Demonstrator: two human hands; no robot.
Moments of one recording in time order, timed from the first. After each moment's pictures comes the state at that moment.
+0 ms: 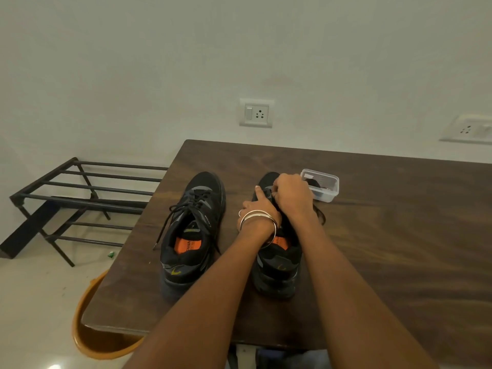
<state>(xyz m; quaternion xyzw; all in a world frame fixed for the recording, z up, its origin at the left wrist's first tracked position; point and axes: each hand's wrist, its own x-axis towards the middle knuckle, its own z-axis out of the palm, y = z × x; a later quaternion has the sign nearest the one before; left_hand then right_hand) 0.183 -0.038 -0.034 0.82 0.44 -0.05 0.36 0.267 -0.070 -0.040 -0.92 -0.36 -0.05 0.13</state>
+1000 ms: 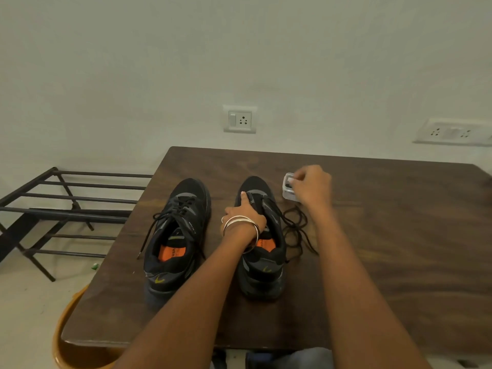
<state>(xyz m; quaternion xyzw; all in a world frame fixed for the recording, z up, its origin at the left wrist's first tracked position) 0.181 -0.035 -0.040 0.83 0.43 -0.05 0.35 0.289 -0.125 0.001 -0.91 -0.18 0.00 0.36</state>
